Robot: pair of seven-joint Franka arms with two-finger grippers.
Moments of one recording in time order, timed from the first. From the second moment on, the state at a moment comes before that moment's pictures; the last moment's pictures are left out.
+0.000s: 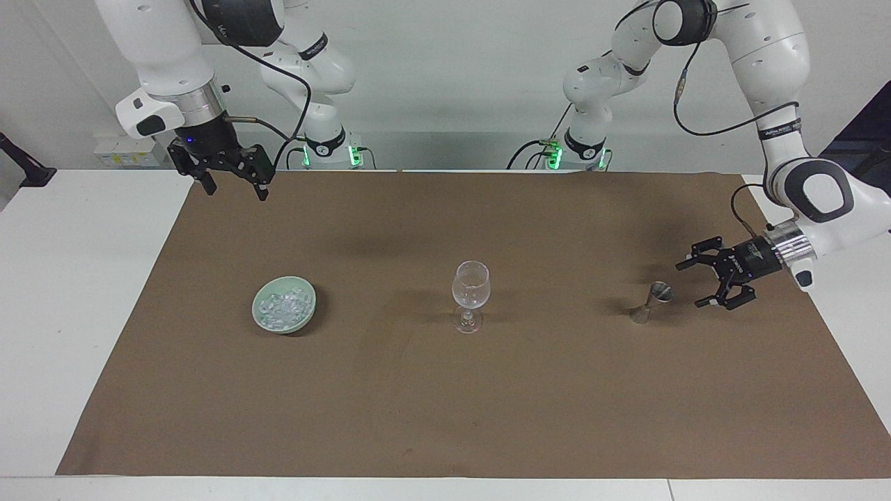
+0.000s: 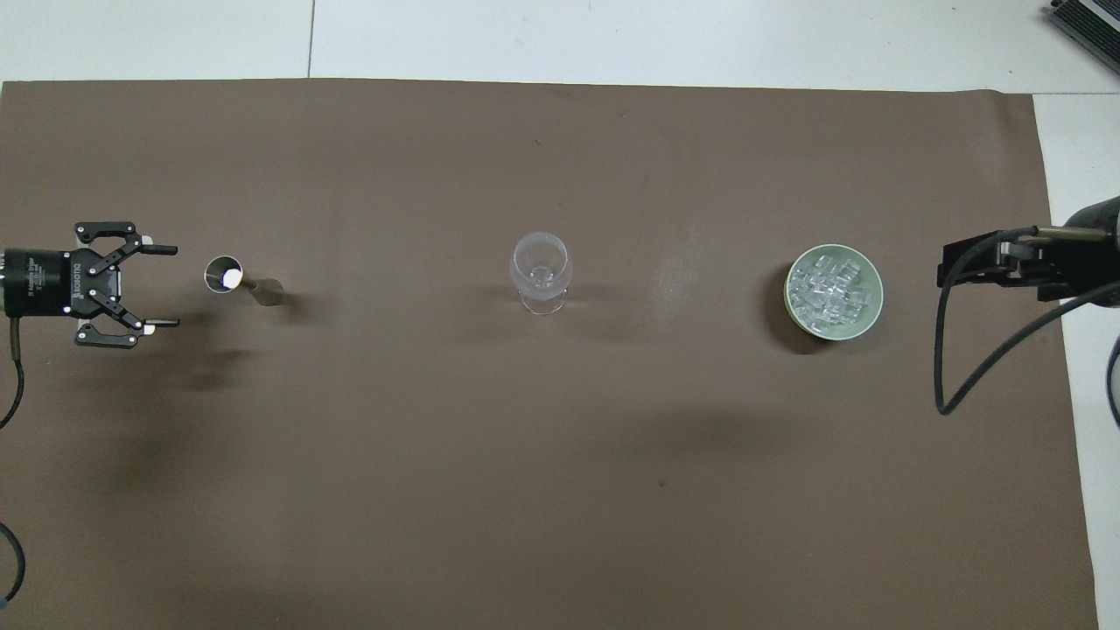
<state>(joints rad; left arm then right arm) 0.38 0.40 -0.03 -1.80 -0.86 1.78 -0.88 -0.08 -0.02 0.09 -1.61 -0.01 1.63 0.17</state>
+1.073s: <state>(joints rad) 0.31 0.43 -0.05 -1.88 -1.03 1.91 -0.88 -0.08 -0.02 0.09 -1.61 -0.01 1.63 0.17</state>
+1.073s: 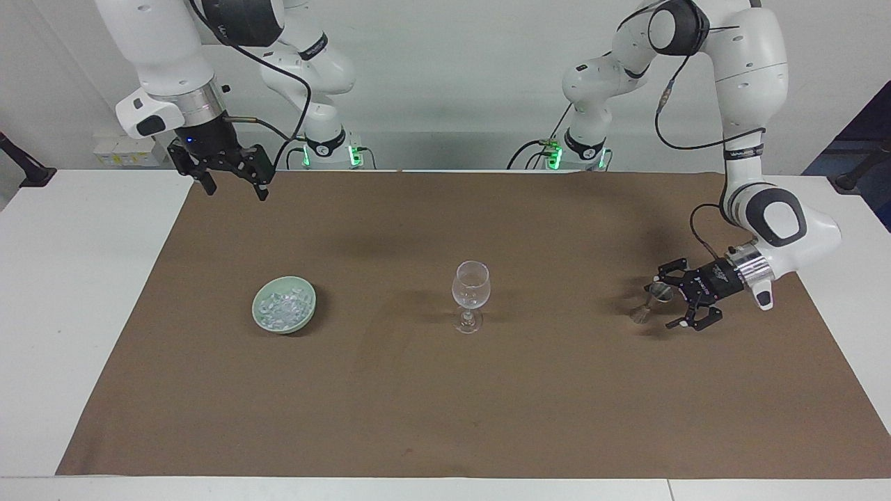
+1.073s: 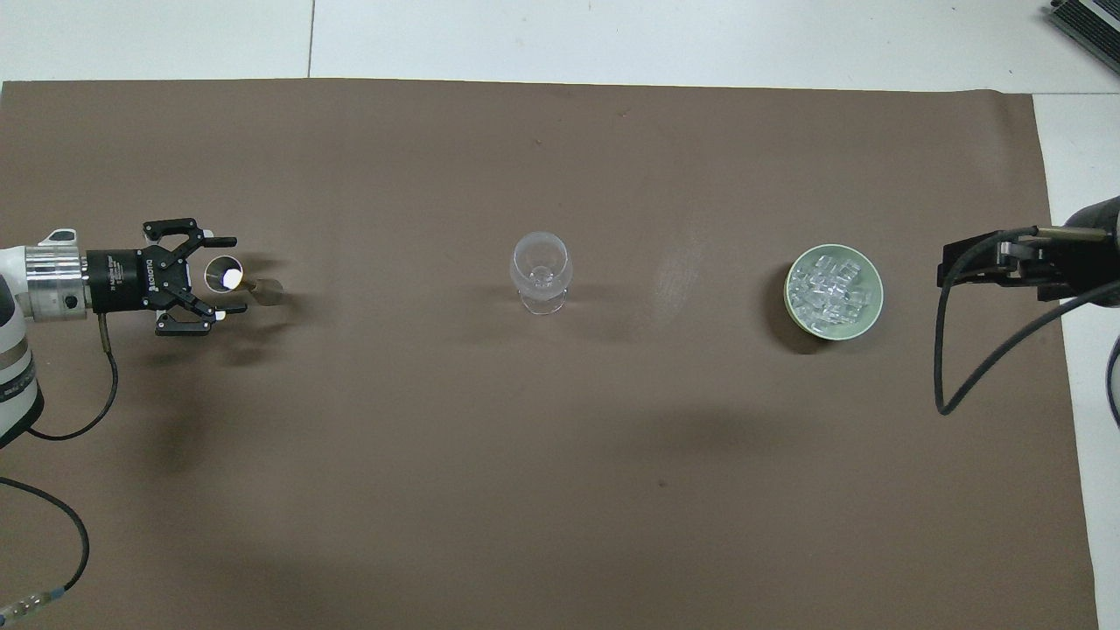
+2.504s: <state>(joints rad) 0.30 0.43 -0.05 -1.89 -1.03 1.91 -0.83 -0.08 -0.02 0.09 -1.61 -0.01 1.63 0.17</state>
